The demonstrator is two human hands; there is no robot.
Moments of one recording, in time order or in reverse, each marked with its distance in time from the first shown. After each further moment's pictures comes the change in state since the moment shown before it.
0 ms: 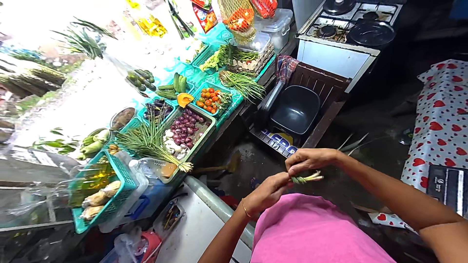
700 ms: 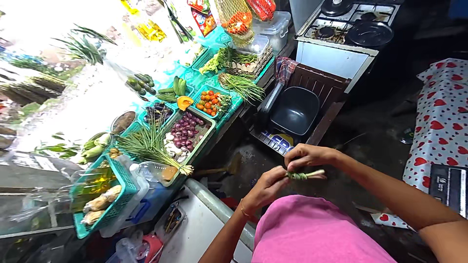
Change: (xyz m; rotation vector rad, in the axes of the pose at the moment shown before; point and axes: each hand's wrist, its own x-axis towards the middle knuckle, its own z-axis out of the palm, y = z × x) left_hand 0.008 -0.001 -0.009 -0.159 0.144 0.076; right_hand 0.005 0.000 -0.007 0.019 0.152 -0.127
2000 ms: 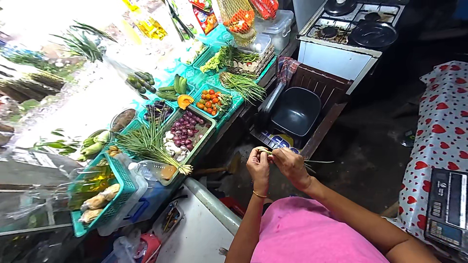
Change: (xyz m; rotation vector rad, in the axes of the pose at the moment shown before) left_hand 0.046 -0.042 0.011 -0.125 1.022 -0.158; right_hand 0.042 0.027 0.089 -0.848 0.958 0.046
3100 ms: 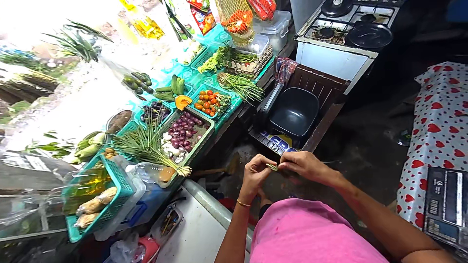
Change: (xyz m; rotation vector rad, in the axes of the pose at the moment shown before) left_hand 0.005 0.006 -0.052 -0.122 -0.577 0.056; right_hand 0.020 0.020 -0.066 0.373 -0.622 0.078
